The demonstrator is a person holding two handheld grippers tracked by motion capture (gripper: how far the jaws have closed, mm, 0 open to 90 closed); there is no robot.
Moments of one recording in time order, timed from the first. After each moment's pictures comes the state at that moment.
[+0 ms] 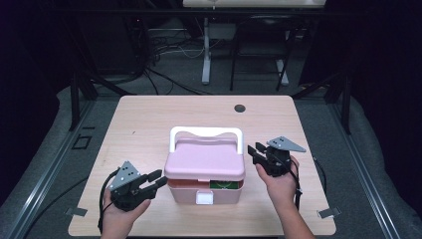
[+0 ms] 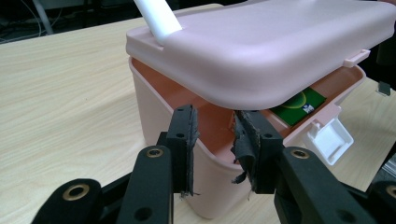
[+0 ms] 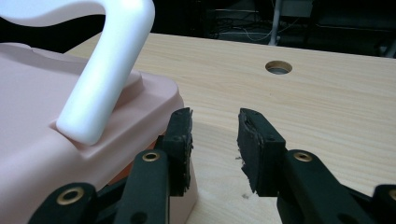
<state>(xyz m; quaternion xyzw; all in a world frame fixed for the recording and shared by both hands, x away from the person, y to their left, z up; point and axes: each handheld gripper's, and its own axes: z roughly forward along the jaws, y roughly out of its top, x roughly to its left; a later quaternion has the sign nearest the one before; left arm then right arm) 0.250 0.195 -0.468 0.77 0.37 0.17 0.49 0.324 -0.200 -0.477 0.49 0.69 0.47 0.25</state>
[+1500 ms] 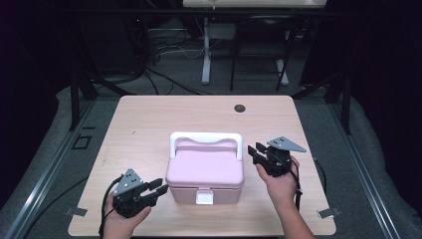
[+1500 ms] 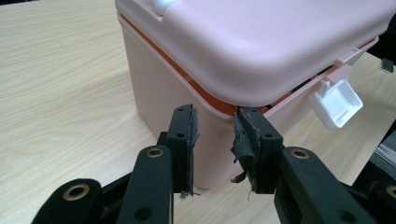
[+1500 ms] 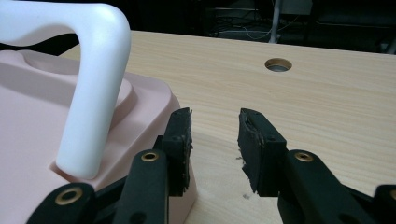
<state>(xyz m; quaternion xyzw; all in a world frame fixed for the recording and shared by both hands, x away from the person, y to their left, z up) 0.245 0.197 -0.490 0.78 0.38 0.15 0.47 0.325 -0.202 -0.479 0.49 0.69 0.47 0.25</state>
